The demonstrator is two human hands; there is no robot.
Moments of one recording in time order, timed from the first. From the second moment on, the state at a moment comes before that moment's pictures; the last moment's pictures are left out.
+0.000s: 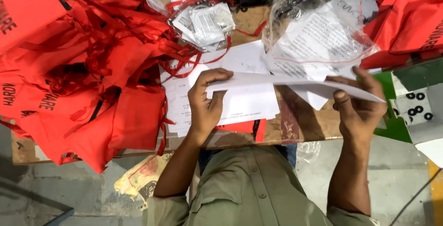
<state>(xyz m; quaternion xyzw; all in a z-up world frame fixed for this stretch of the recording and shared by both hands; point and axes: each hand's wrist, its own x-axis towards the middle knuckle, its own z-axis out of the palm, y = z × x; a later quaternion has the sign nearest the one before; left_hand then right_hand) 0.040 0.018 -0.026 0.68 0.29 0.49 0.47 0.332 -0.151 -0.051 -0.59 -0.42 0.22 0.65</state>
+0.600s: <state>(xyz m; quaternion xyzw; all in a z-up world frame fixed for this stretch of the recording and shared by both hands) 0.070 0.033 -0.040 0.69 0.33 0.50 0.40 0.328 -0.127 -0.071 -0.61 -0.33 0.16 0.70</state>
